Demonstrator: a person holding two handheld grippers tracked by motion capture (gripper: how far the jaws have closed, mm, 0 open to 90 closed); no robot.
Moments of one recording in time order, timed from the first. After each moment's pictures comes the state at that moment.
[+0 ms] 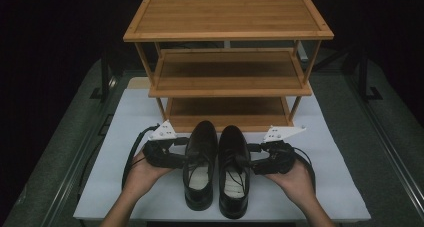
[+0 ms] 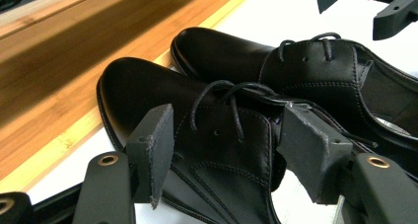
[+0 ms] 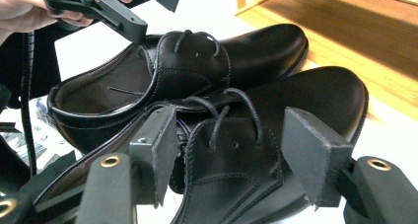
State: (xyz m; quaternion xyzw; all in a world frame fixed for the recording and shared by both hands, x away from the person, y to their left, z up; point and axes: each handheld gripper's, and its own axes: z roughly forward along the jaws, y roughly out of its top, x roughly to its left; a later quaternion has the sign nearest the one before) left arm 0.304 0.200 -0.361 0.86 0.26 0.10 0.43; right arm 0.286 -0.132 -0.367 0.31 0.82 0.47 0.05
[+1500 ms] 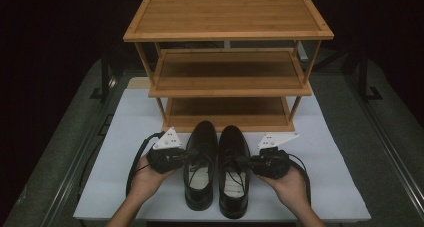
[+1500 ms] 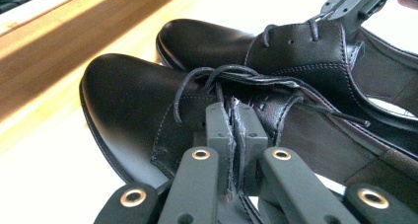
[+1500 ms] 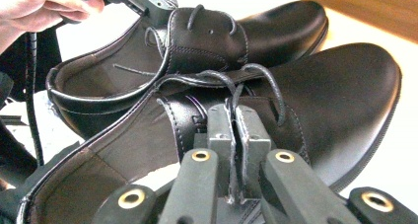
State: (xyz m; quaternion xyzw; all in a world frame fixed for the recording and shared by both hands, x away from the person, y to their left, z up) left arm 0.293 0.193 -0.370 0.87 0.24 0.11 0.43; right arm 0.278 -0.122 -0.381 0.31 0.83 0.46 0.03
